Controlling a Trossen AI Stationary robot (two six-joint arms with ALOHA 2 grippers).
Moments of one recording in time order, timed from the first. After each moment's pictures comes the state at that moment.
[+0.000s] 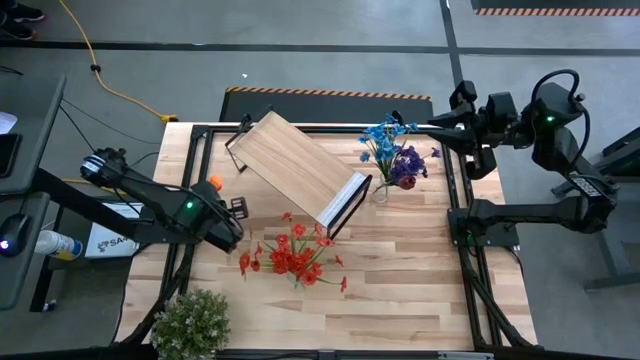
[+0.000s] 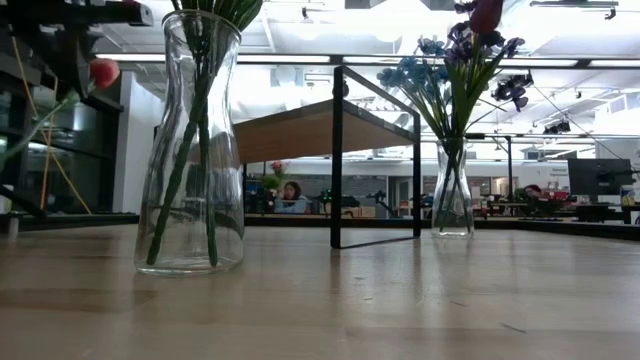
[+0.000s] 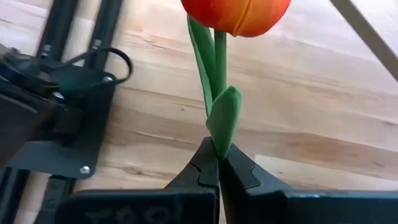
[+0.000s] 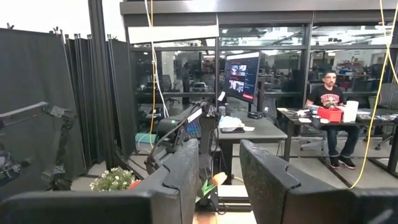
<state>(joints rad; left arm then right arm) -0.46 1.21 1.08 -1.57 -0.46 -2.29 -0.42 0.88 1.38 -0.32 -0.48 0.09</state>
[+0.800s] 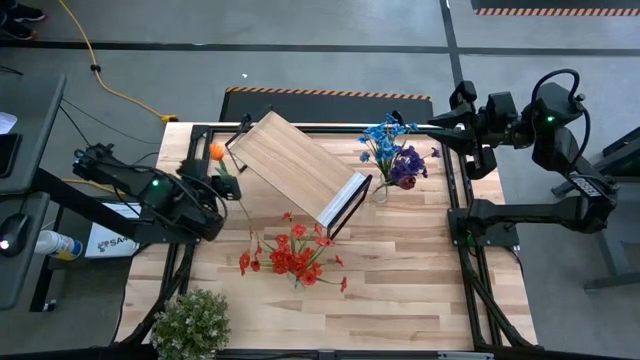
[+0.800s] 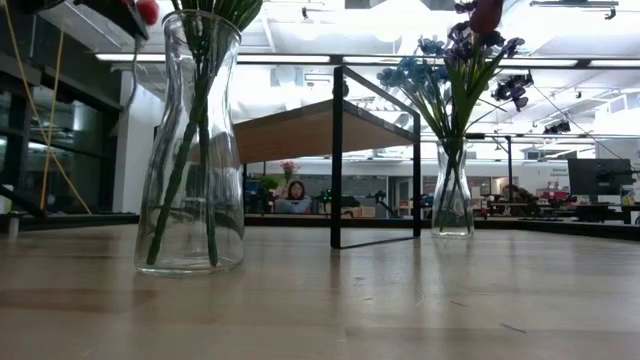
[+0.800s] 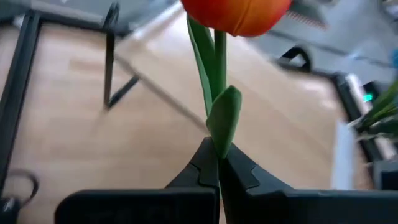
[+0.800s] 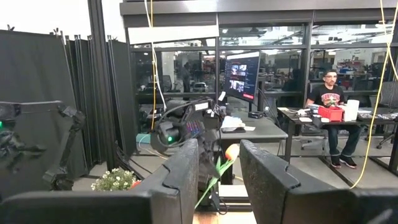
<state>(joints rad) -0.46 1.08 1.21 -1.57 -0.91 -2.02 -0.42 0.88 1.38 -0.32 -0.48 0.10</state>
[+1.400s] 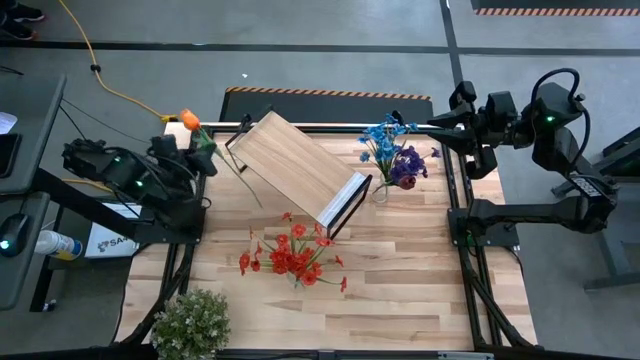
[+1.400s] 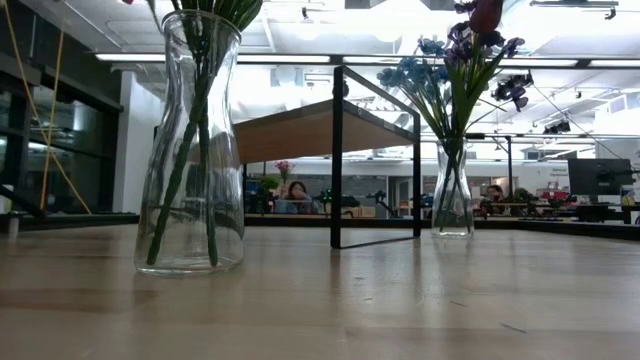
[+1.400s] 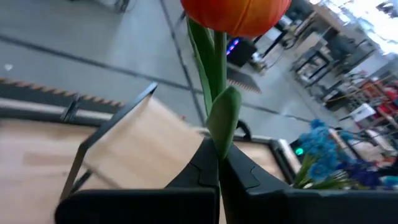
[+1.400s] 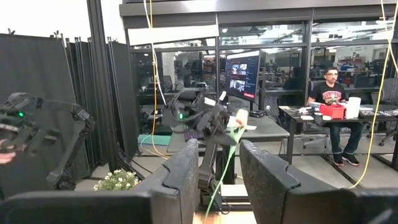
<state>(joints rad) -0.46 0.91 1.28 -1.57 -1.25 -1.84 -0.42 0.88 1.38 -0.32 -0.48 0.11</state>
